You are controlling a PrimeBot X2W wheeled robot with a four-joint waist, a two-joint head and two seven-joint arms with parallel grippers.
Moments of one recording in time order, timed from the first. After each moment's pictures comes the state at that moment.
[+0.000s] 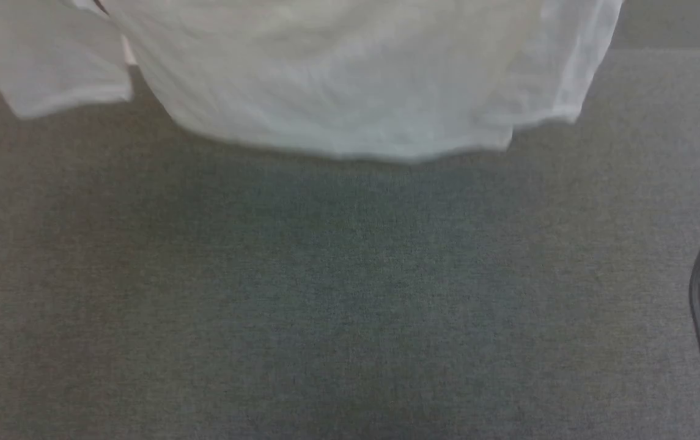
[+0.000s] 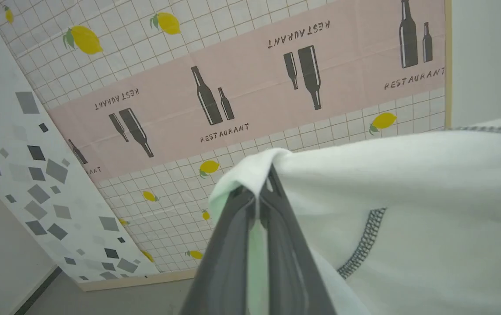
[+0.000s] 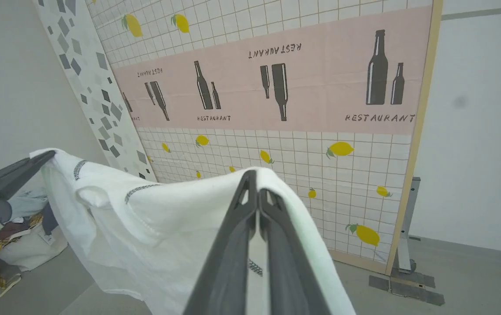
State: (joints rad) left arm -1.31 0.63 -0.35 0.26 -0.41 0.03 0.44; right arm -1.36 -0.05 -0.14 0.14 0.45 0.13 0.91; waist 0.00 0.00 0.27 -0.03
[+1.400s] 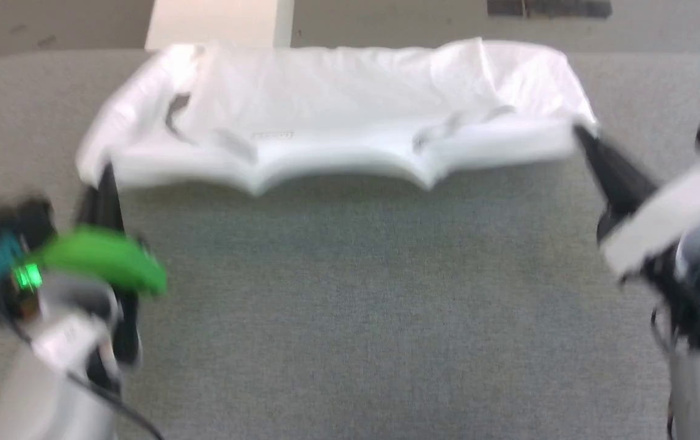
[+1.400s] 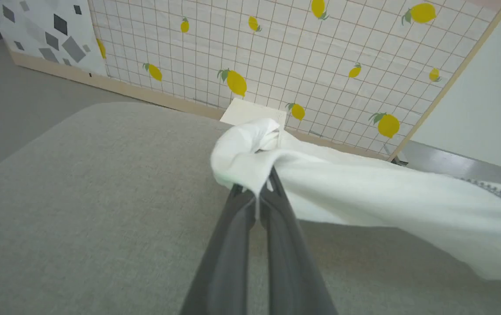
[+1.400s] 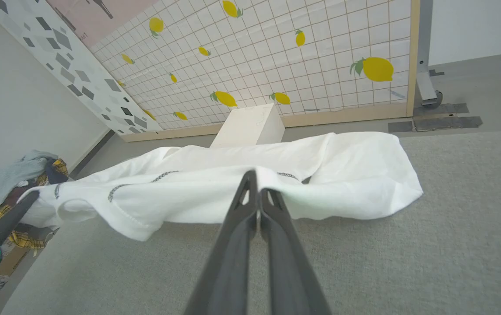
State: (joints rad) left arm -0.37 0.39 -0.22 0.14 -0.65 0.24 -0.11; right arm -0.40 -0.15 -0.05 -0.04 0.61 0.13 0.47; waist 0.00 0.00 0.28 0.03
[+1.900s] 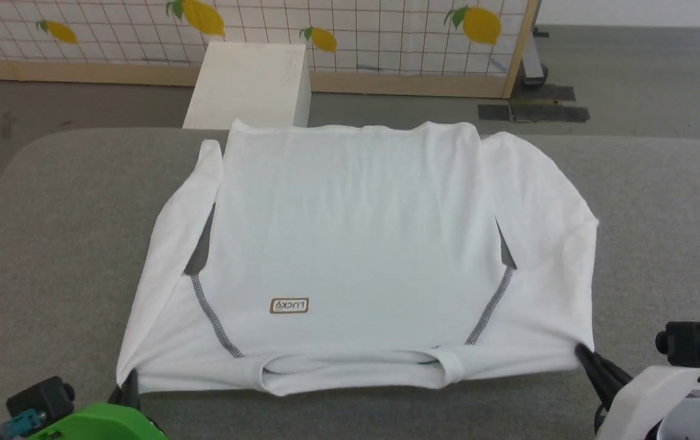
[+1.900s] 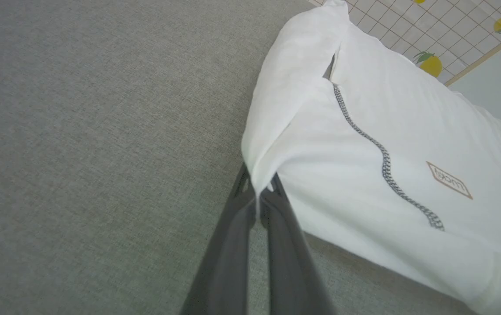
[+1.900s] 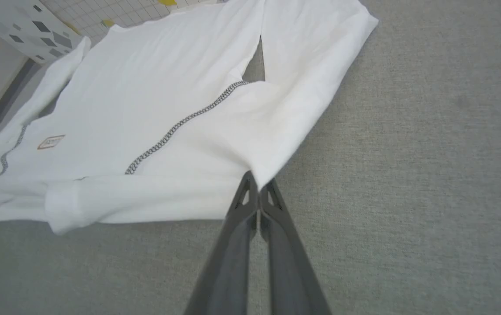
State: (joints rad) left arm 0.13 0.35 -0.18 0.03 -0.82 0.34 0.01; right arm 0.14 -0.06 -0.13 -0.16 0.39 0.13 0.55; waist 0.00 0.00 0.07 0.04
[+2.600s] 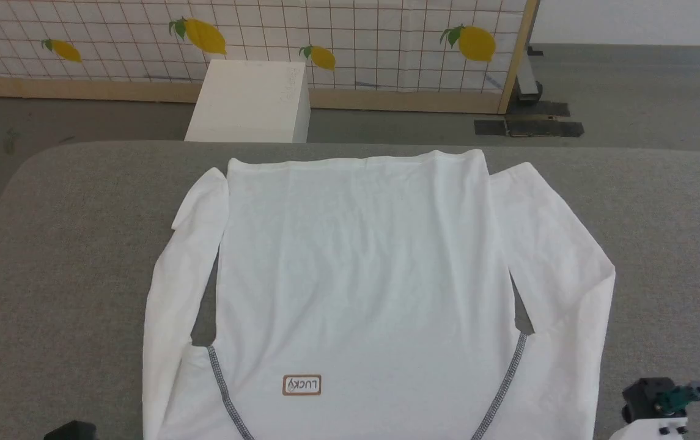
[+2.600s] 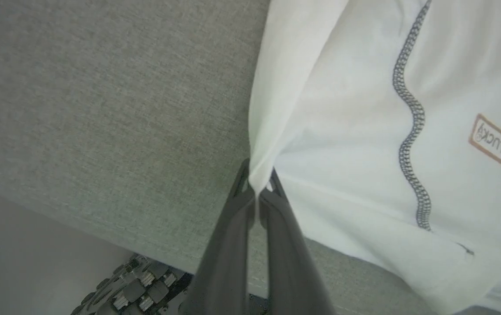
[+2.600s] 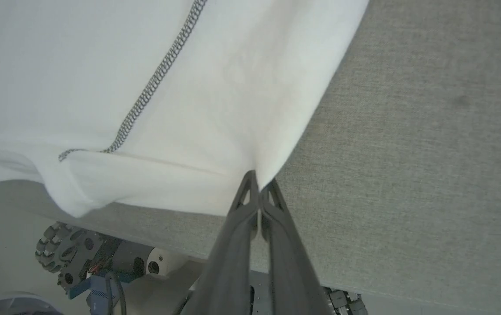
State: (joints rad) left arm 0.29 0.46 -0.26 -0.12 -0.86 0.48 0.35; right arm 0.31 -0.05 -0.12 -0.30 0.27 0.13 0.96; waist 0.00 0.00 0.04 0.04
